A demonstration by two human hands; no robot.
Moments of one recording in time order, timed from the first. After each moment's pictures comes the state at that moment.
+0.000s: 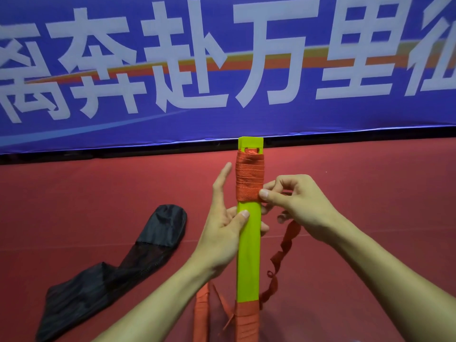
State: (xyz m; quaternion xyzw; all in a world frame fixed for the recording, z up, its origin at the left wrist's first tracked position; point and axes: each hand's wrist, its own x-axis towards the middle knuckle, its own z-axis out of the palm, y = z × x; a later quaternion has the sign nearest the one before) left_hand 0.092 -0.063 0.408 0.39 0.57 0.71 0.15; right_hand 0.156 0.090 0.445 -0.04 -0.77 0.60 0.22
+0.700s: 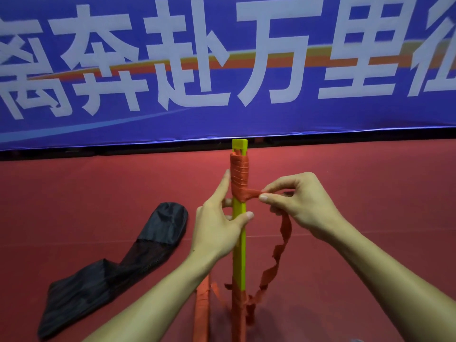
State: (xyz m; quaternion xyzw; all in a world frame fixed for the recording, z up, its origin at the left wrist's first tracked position) left_hand 0.078 -0.068 0.406 0.30 0.77 0.57 -0.02; right_hand 0.154 0.089 0.444 -0.06 -0.83 0.49 0.27
